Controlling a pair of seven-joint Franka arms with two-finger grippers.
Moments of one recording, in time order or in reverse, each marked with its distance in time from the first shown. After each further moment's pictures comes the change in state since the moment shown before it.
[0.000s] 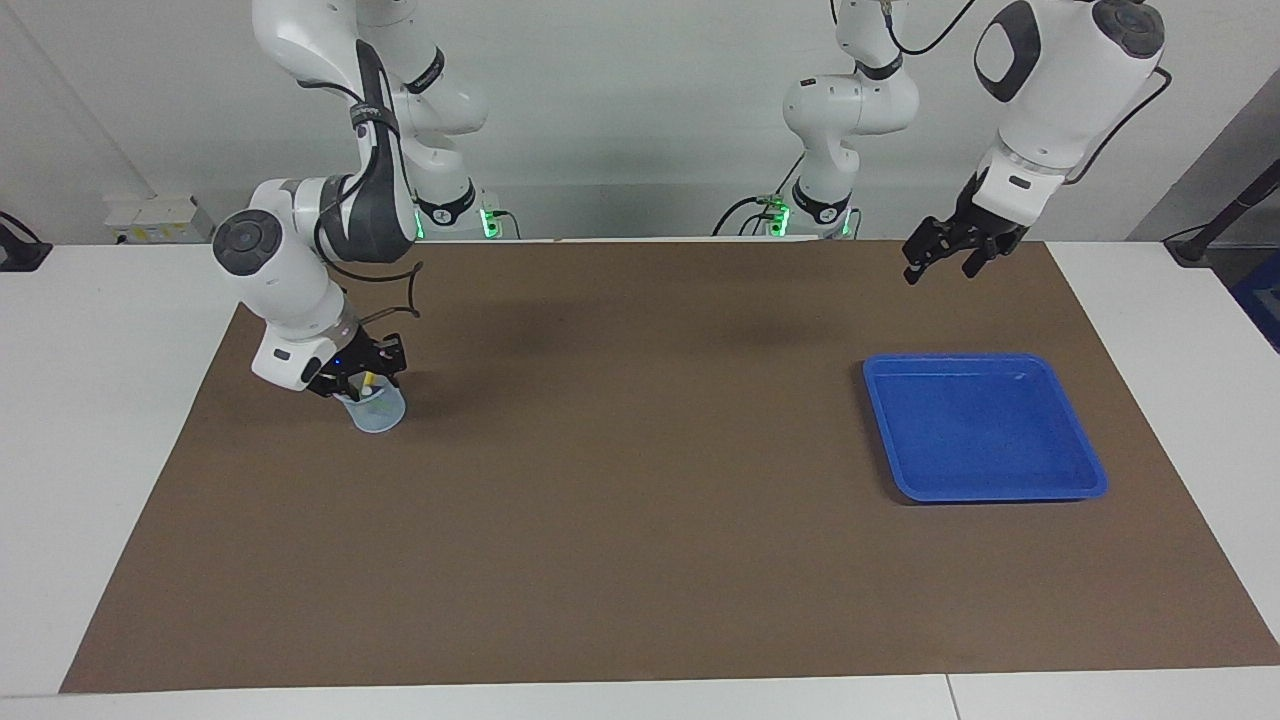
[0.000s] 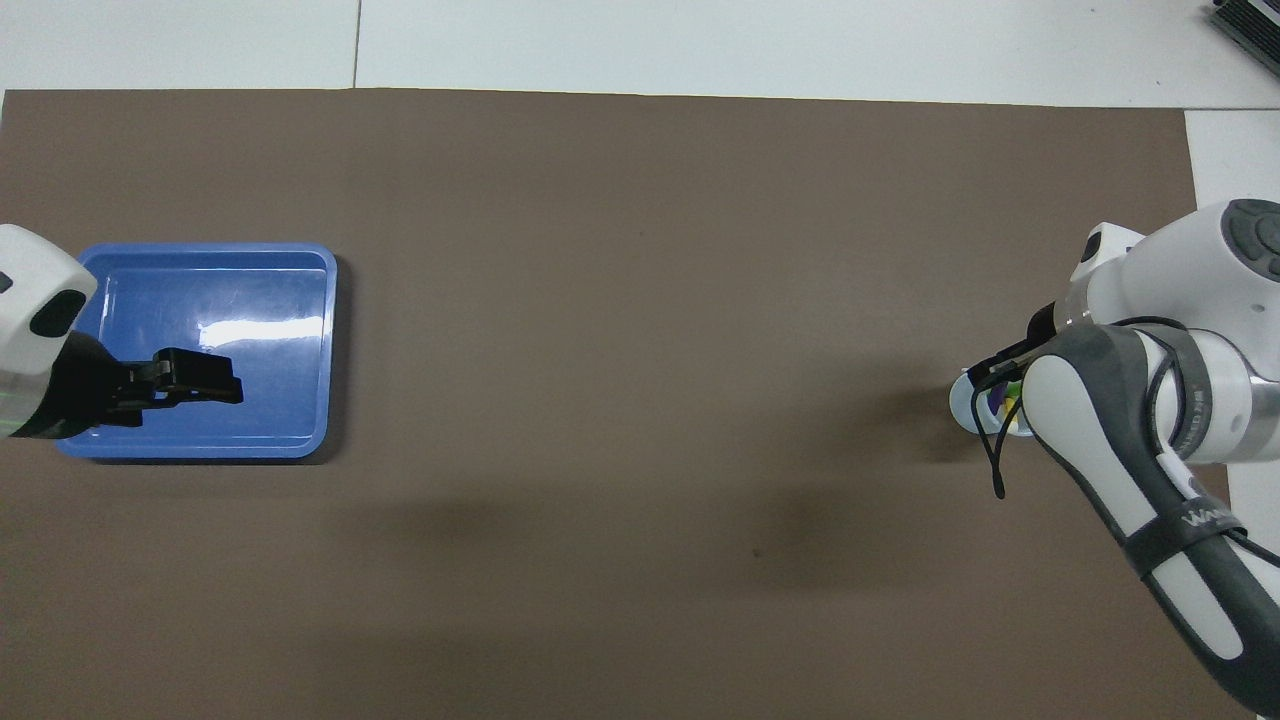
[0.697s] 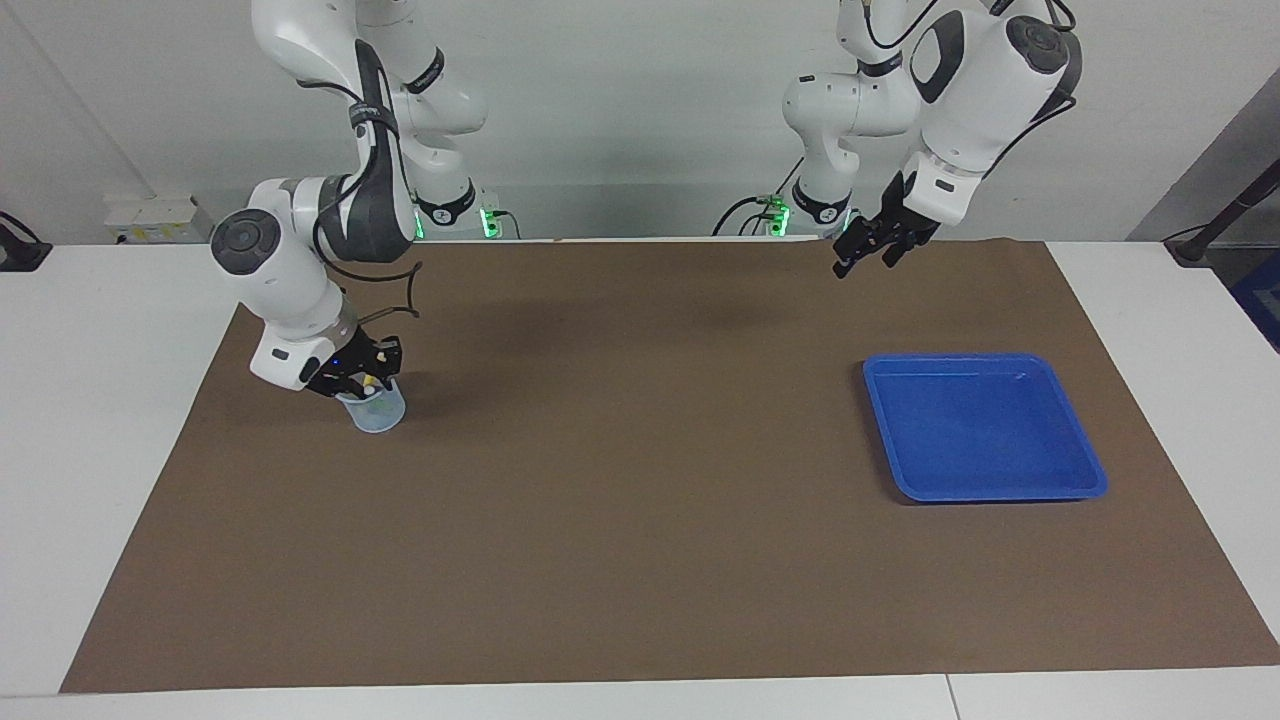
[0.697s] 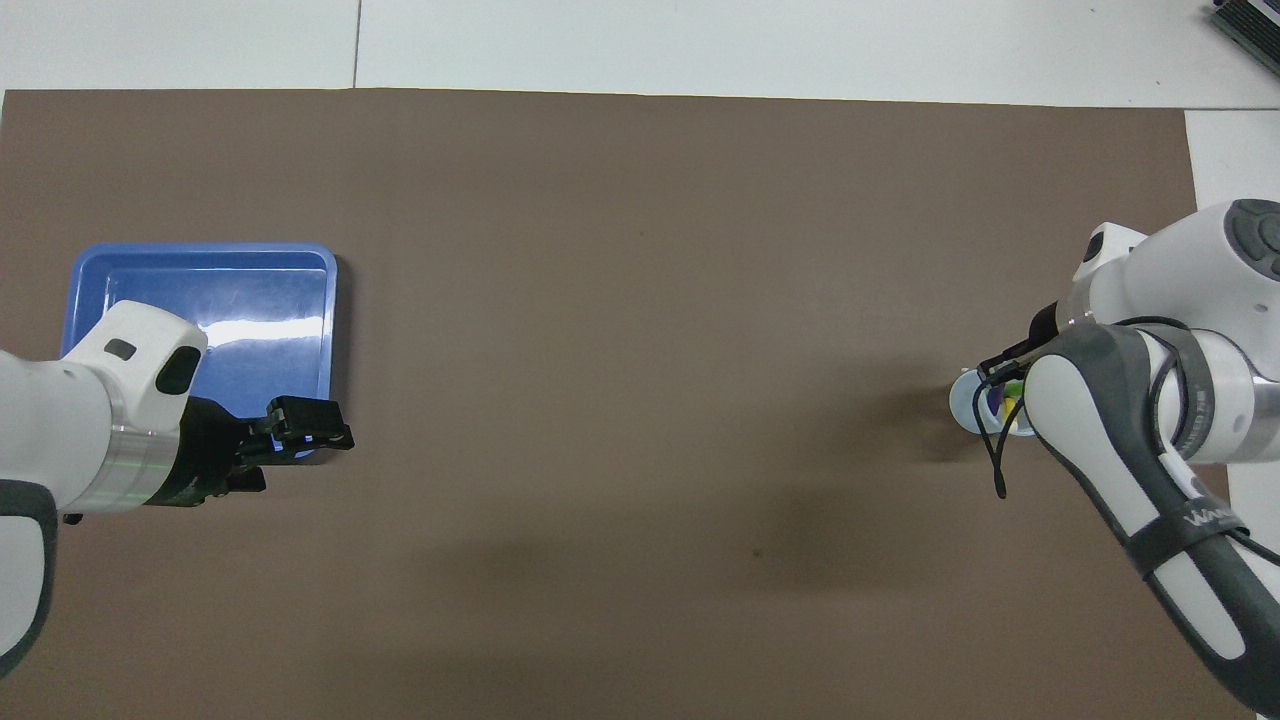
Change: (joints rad) left arm -0.104 -0.101 0.003 -0.170 -0.152 0.058 -0.226; right arm -0.006 -0.006 -0.001 -0.005 -0.007 0.001 0.000
